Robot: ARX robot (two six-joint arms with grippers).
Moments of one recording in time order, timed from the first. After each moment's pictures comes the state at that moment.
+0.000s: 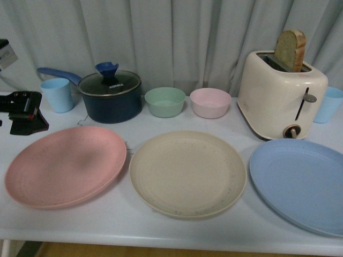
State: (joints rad) left arm 0.09 1.79 1.04 -0.11 0.11 0.16; right arm 0.00 0.00 0.01 0.00 0.00 0.01
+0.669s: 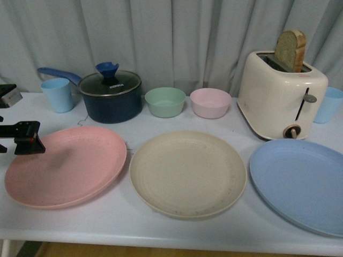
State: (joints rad) left arm 0.22 2.15 1.29 -0.15 0.19 0.21; right arm 0.00 0.00 0.01 0.00 0.00 0.01
